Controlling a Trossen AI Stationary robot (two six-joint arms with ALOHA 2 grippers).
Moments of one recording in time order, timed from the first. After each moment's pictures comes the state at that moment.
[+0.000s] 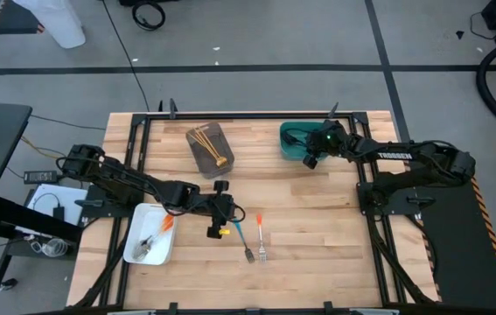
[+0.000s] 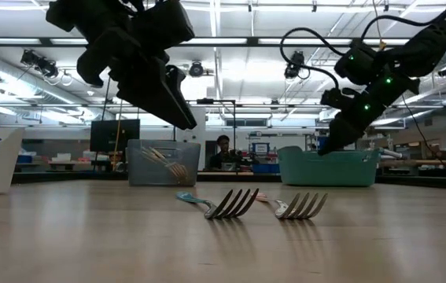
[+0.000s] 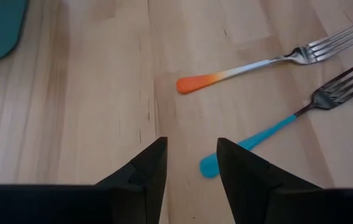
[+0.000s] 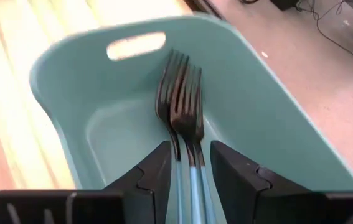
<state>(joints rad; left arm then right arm) -0.24 1.57 0.87 -0.10 -0.23 0.04 -0.63 1.19 0.42 0.10 0.10 -0.24</state>
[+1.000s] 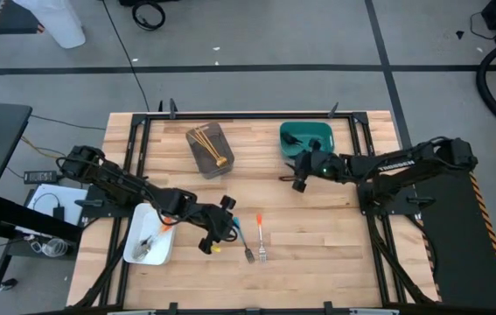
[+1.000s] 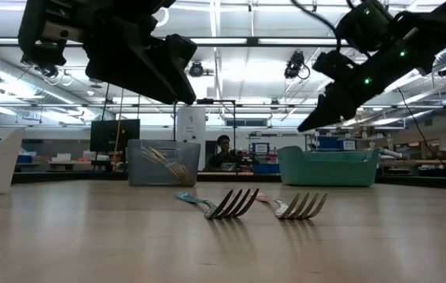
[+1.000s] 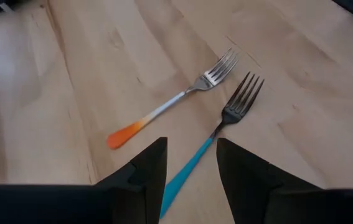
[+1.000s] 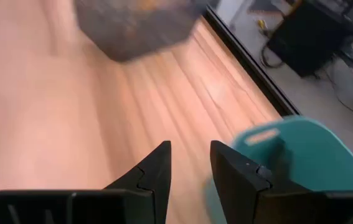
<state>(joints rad) -0.32 1.58 0.88 -0.01 -0.07 0.27 -0.13 1.19 0.44 0.20 0.40 -0.09</state>
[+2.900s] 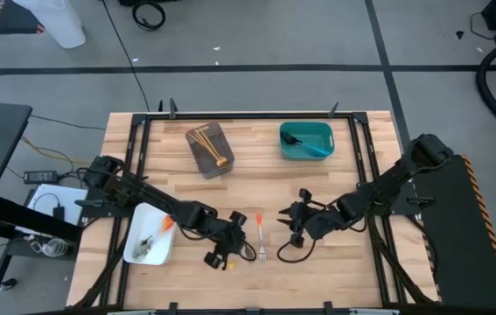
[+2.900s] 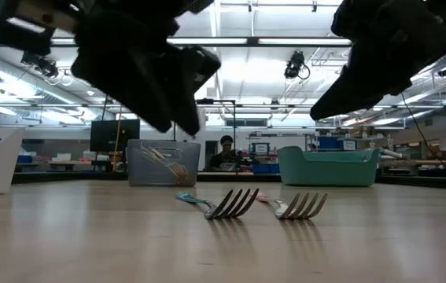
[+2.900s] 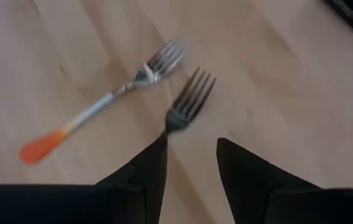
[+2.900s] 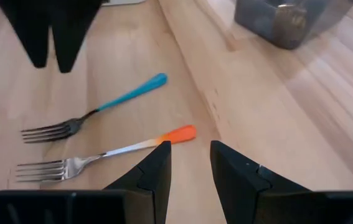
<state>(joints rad) -0.38 1.80 1.14 -0.25 0.01 0.18 0.49 1.47 0.64 0.10 0.61 0.50</state>
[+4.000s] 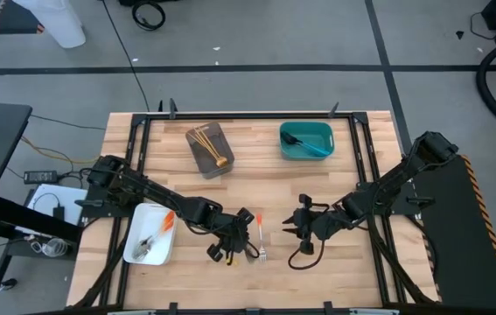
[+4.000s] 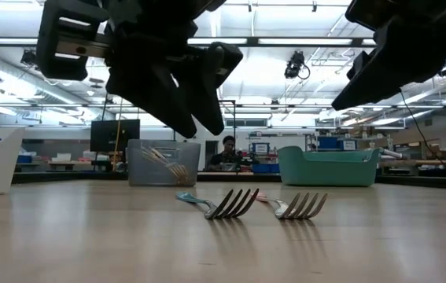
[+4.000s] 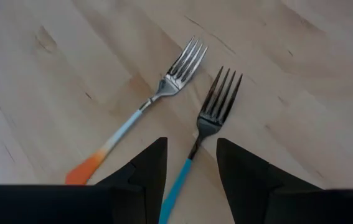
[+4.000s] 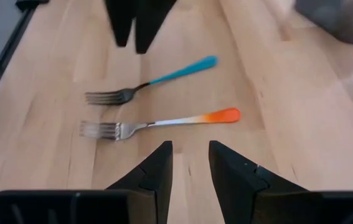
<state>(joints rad) -0.33 1.83 1.18 -0.26 0.02 0.42 0.53 1.40 0.64 0.04 0.45 0.44</state>
